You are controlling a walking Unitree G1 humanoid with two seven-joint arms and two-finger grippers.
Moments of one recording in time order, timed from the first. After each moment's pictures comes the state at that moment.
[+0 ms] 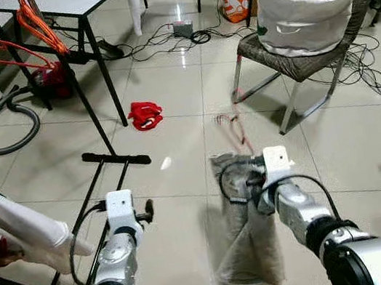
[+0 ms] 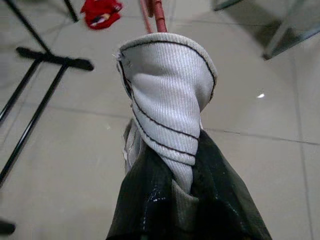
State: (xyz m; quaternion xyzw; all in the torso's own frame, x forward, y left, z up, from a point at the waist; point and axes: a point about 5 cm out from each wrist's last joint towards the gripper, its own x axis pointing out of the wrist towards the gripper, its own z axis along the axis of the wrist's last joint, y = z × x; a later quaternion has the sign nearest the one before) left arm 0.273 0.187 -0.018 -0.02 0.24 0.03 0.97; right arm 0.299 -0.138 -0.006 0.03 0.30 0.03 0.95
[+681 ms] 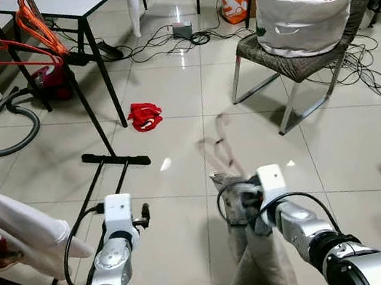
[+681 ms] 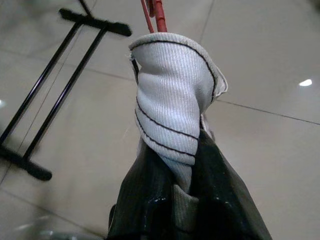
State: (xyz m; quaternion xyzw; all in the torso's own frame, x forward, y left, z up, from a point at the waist) left arm 0.268 0.189 -0.018 0.06 0.24 -0.01 0.97; right arm 0.276 -0.129 -0.026 0.04 0.34 0.12 0.93
